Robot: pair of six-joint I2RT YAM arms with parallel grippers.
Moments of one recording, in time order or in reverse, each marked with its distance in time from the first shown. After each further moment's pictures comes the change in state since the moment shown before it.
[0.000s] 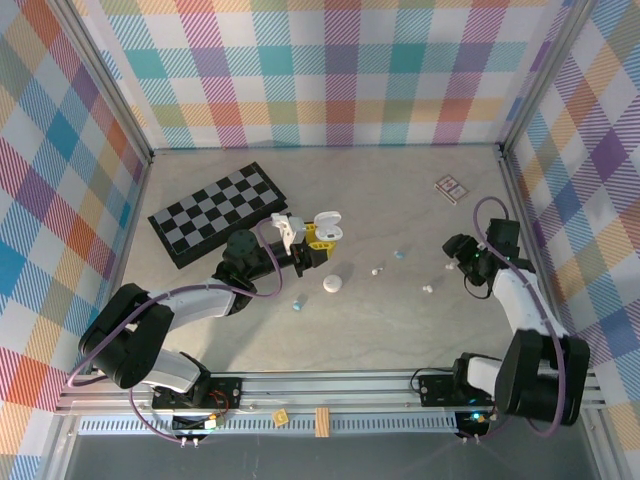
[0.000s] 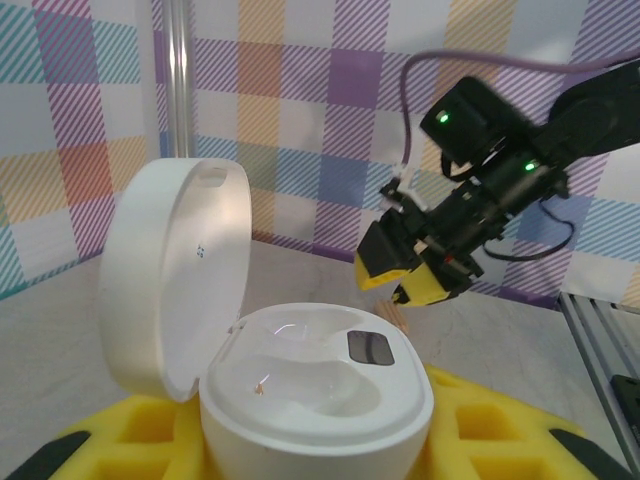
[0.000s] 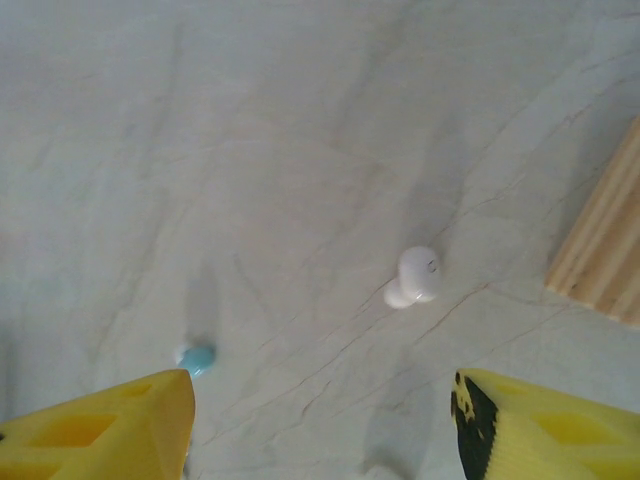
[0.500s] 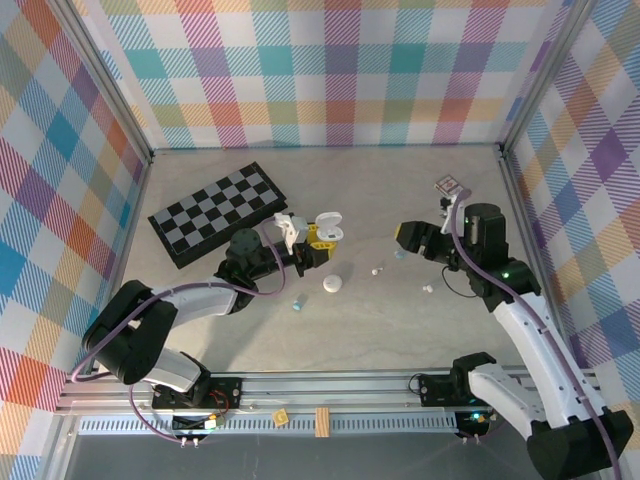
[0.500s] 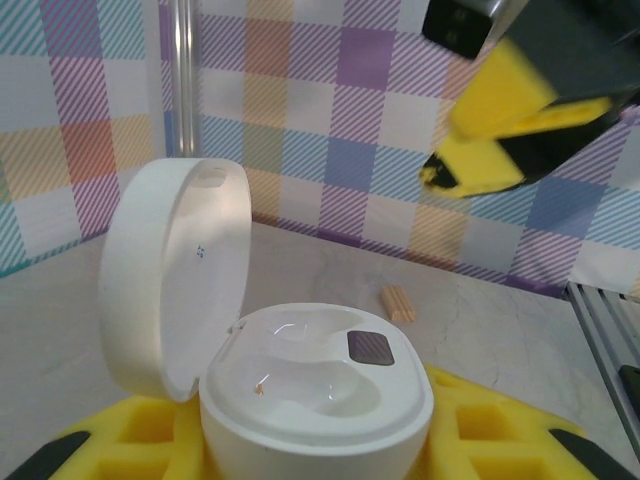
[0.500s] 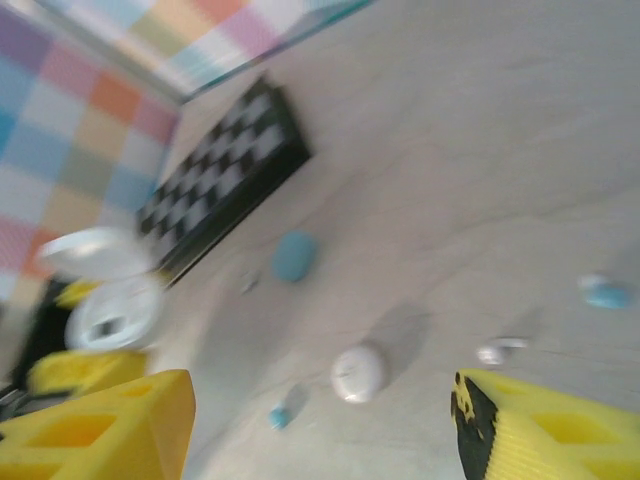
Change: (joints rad) left arm 0.000 0.020 0.010 -0.026 -0.015 0.011; right arm 0.415 -0.322 0.216 -0.150 -0.114 -0.109
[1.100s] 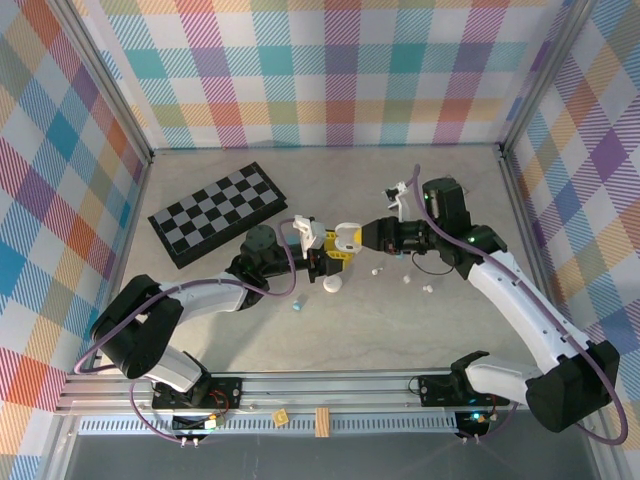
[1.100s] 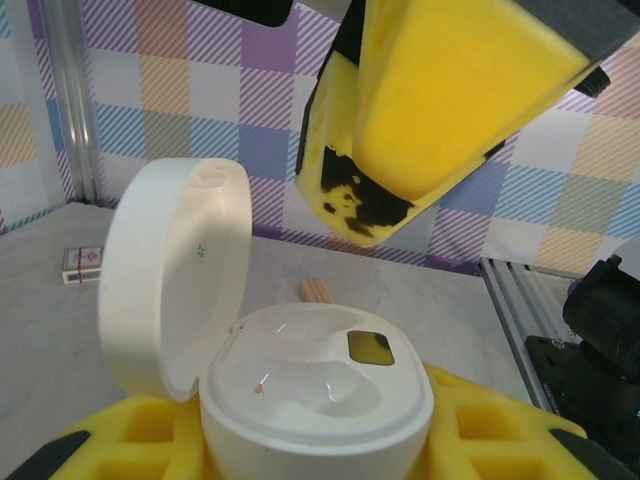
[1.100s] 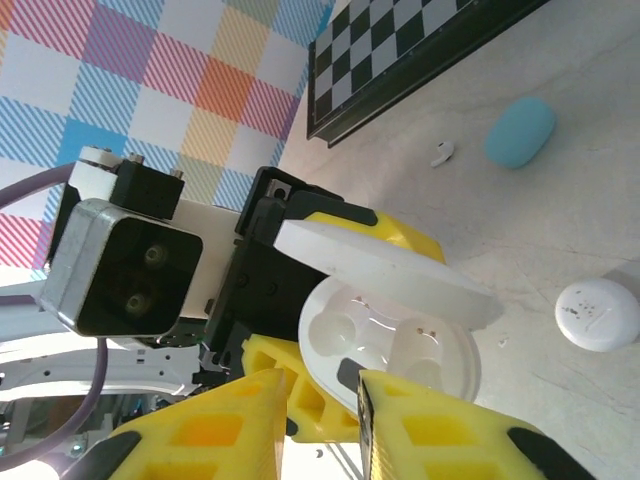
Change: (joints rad) left arm -0.086 0.050 0.086 -0.066 0.098 0.007; right arm 0.203 0.270 0.179 0.039 -0.402 0.020
